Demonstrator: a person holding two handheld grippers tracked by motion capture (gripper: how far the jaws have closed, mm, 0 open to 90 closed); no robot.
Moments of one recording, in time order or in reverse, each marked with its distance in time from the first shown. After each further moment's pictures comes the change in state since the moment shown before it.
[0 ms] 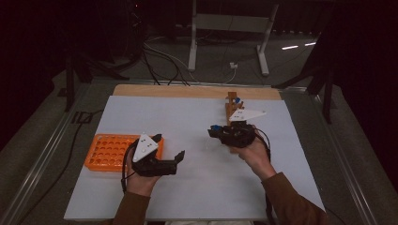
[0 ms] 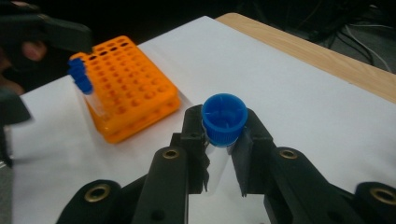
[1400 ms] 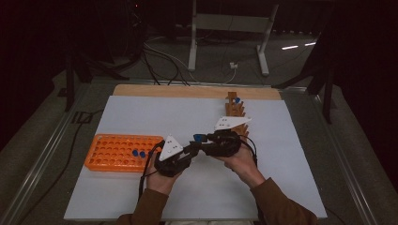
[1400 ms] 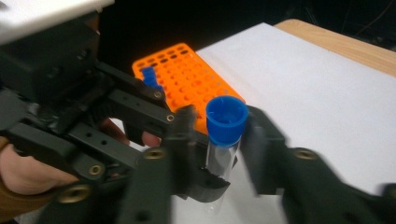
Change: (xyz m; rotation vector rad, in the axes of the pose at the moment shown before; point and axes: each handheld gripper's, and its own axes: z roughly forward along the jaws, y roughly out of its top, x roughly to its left) left arm -0.022 -0.007 0.042 0.052 -0.120 0.039; right arm 0.039 0.005 0.019 -0.030 0.171 -0.008
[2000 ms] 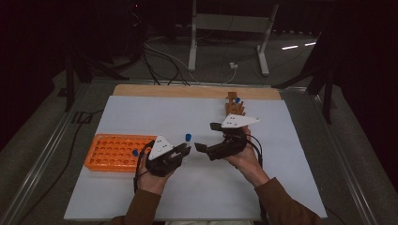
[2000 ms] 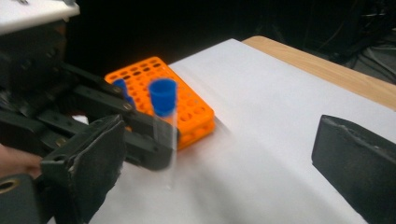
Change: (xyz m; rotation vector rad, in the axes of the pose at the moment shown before) left arm 0.015 -0.006 -0.018 0.005 0.031 -0.036; right arm -0.007 -0.003 -0.012 -0.049 -0.121 -0.022
